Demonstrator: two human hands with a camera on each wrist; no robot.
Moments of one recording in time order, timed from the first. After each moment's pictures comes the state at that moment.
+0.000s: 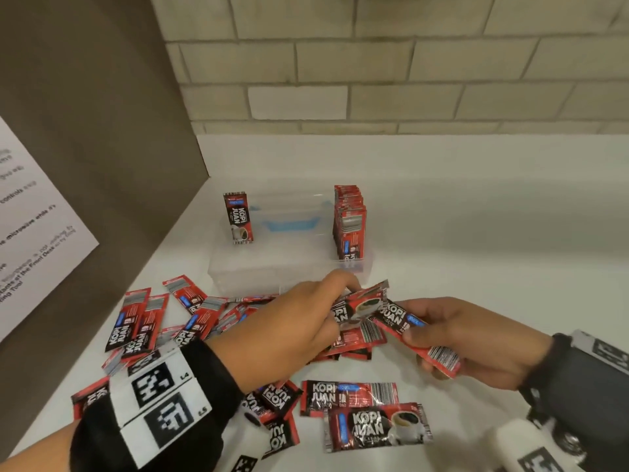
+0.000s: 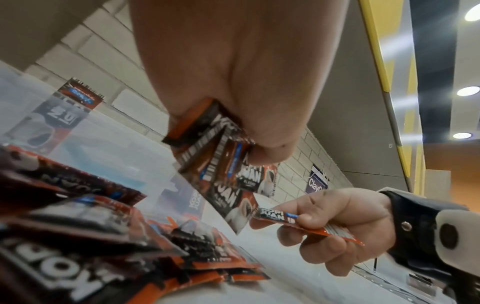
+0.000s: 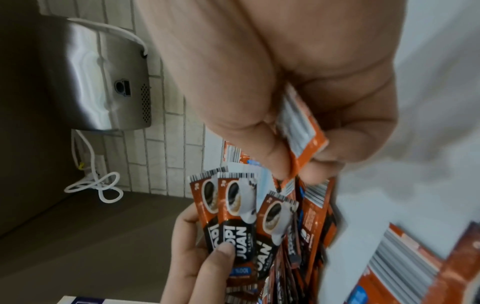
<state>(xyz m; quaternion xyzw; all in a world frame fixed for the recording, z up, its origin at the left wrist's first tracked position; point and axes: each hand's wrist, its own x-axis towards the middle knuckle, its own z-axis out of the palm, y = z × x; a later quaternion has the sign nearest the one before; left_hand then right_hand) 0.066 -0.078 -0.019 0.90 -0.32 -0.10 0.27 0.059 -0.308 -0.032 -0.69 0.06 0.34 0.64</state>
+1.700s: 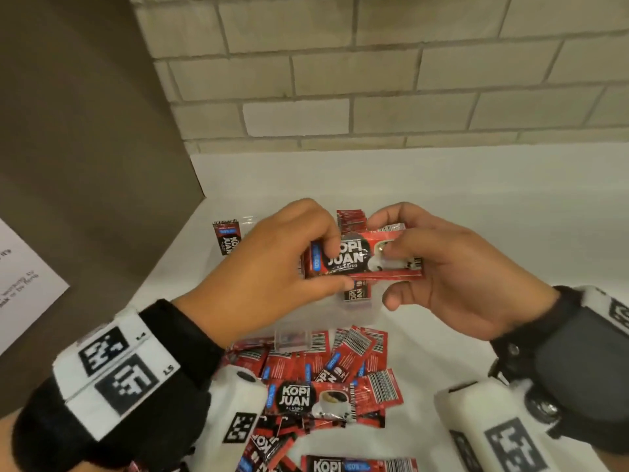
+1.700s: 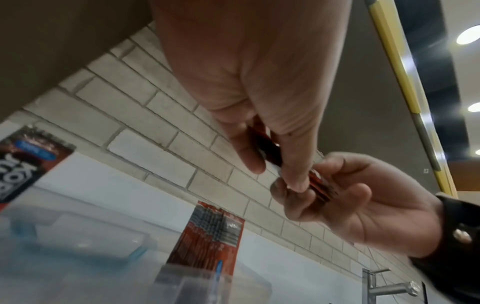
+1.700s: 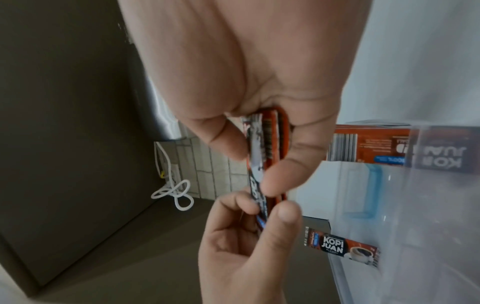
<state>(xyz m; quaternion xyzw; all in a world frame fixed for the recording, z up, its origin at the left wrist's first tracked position) 0.143 -0.073 0.025 0.87 -0.36 0.14 0.31 0.126 -0.271 0.036 -0.60 -0.05 0.17 0.78</state>
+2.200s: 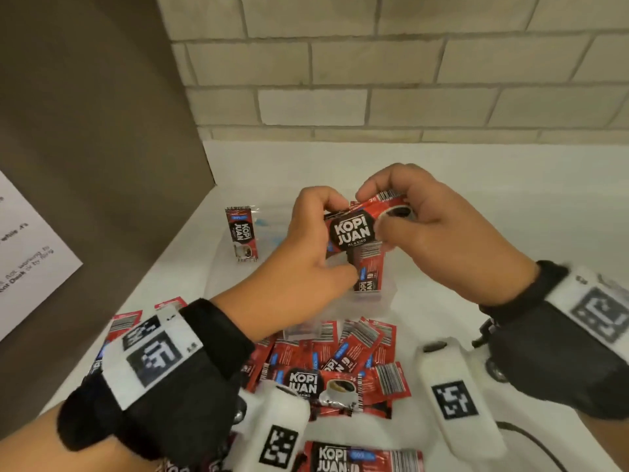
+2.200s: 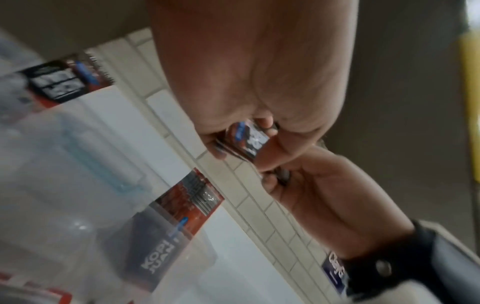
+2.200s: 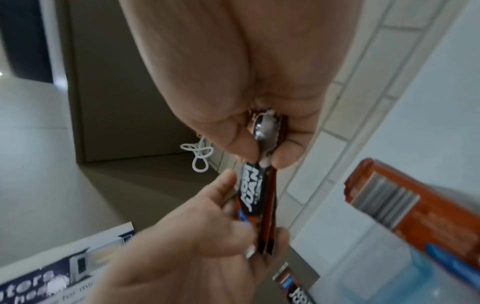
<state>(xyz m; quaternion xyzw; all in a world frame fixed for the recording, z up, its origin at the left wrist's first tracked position) 0.134 -0.091 0.011 0.81 -0.24 0.00 0.54 0.144 -0.252 0.040 -0.85 -0.21 -0.06 0.48</state>
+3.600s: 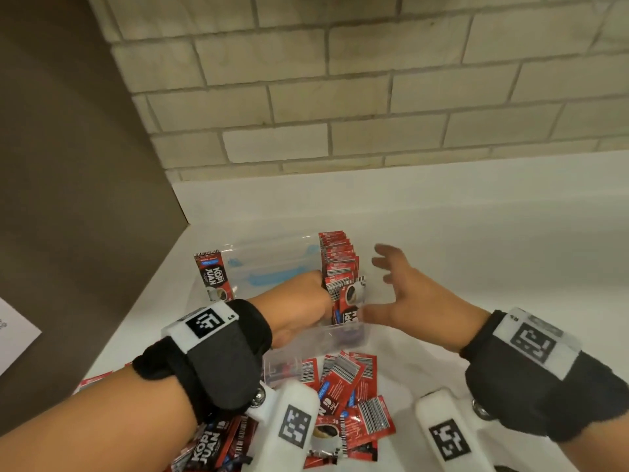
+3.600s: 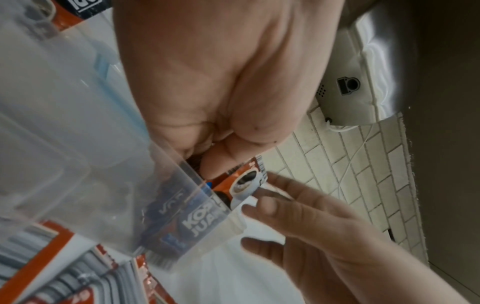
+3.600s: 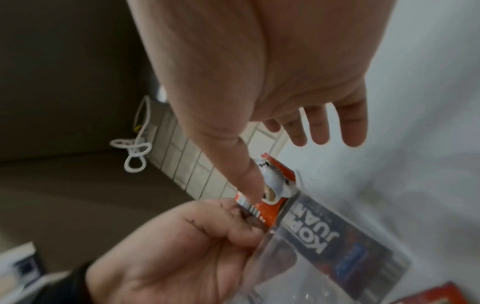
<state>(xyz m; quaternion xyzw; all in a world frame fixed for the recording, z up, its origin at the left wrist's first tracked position) 0.181 -0.125 -0.005 0.81 -0.02 -0.29 0.52 0.156 -0.284 -0.013 -0.90 -0.05 0.10 0.42</state>
